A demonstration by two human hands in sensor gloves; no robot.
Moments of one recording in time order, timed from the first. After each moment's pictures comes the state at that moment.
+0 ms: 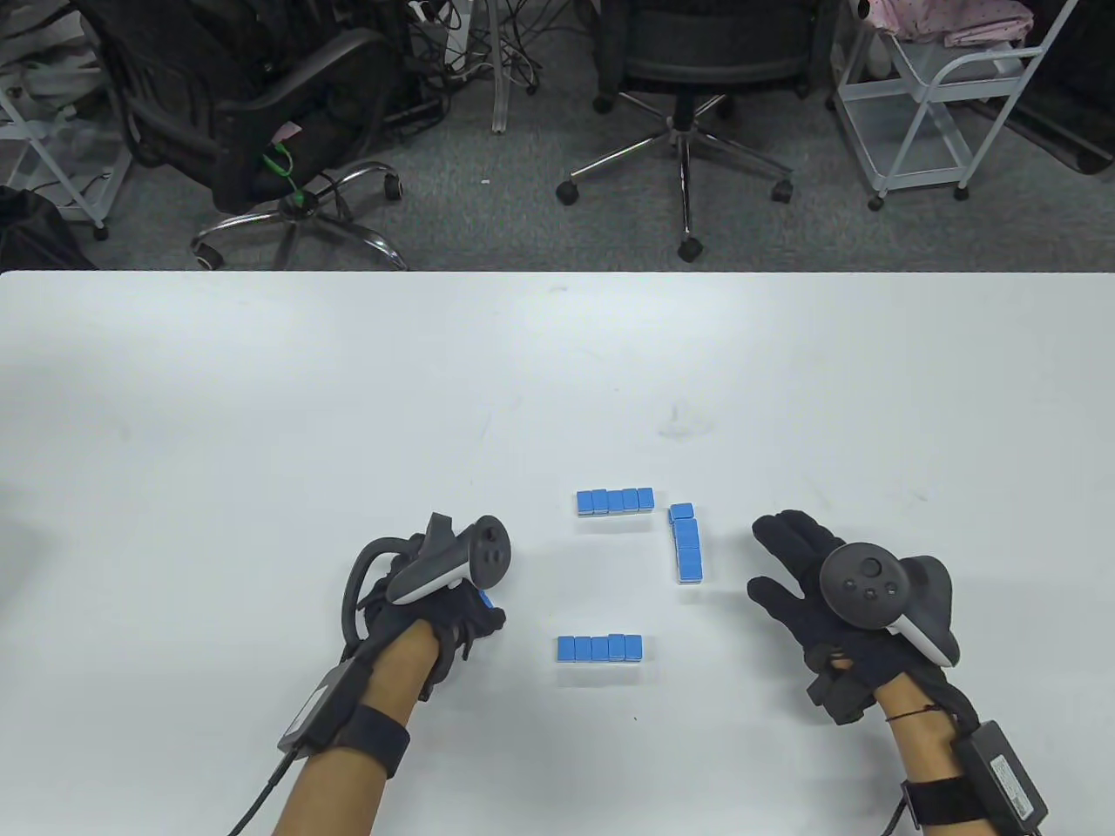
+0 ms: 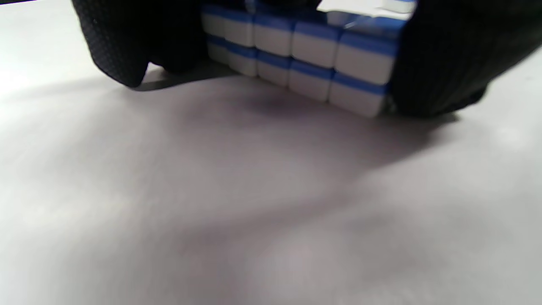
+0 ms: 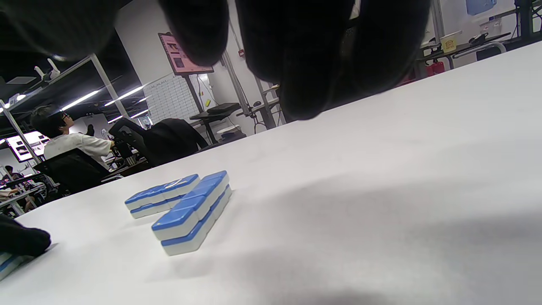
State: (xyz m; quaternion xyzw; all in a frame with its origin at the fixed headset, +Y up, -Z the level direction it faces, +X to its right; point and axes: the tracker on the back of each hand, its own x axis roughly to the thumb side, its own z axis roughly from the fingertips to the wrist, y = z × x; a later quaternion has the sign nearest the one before) left_hand -0.145 -0.752 -0.266 -0.24 -0.14 -0.07 0.96; right_hand 0.241 -0.710 -0.213 0.08 0.02 0.98 0.21
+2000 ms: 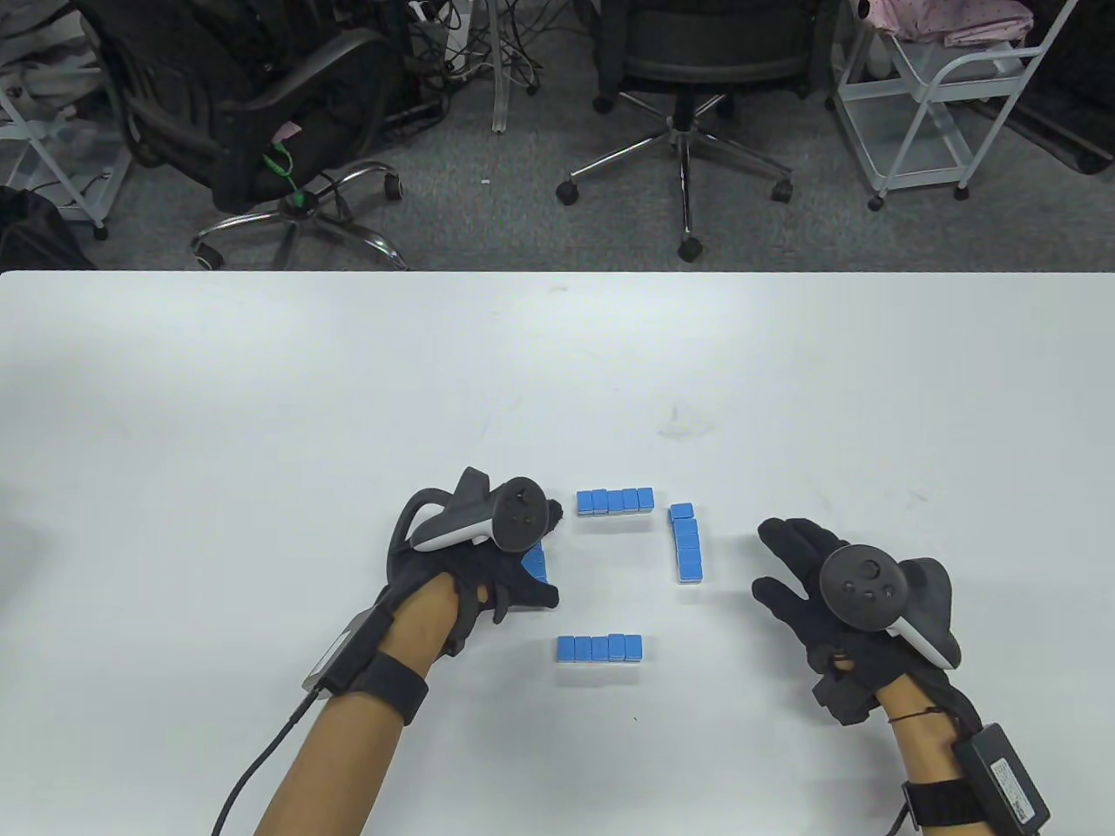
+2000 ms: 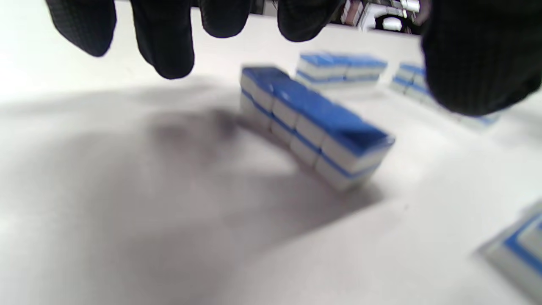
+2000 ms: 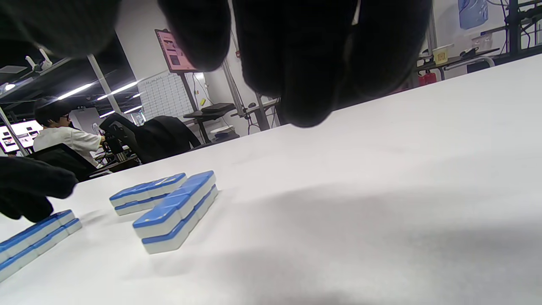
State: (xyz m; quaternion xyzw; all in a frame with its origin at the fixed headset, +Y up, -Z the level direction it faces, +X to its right) left_hand -0.129 -0.717 -0.289 -0.20 -0.22 0.05 0.95; right_hand 0.241 -0.704 -0.209 0.07 0.00 0.98 0.18
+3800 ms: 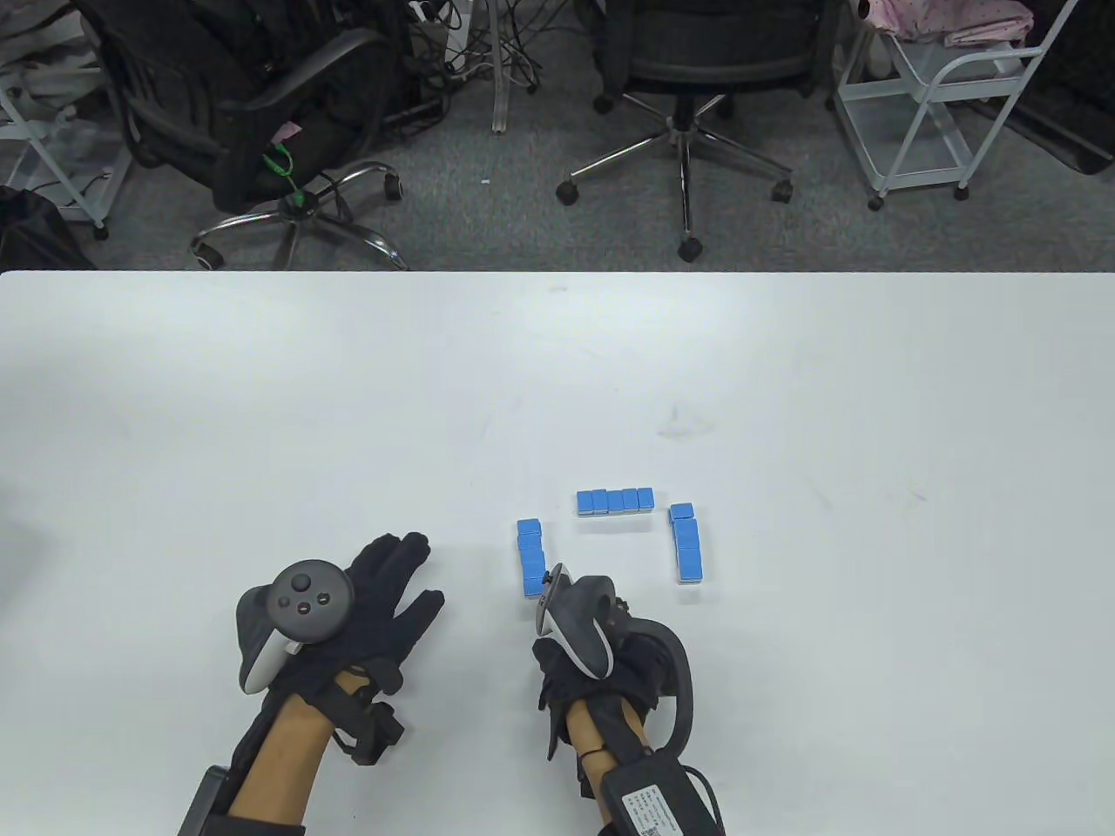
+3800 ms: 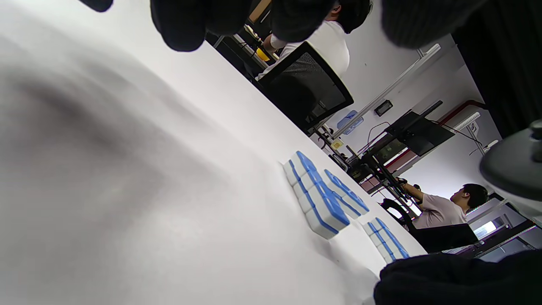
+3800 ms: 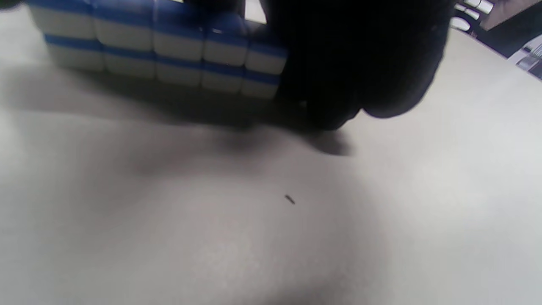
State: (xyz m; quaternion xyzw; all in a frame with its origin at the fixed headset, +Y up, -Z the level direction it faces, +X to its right) left_hand -0.253 -0.739 -0.205 -0.12 -0.08 0.35 0.93; right_hand 0.005 -0.751 -0.189 -0.18 0.27 0.94 -0.10
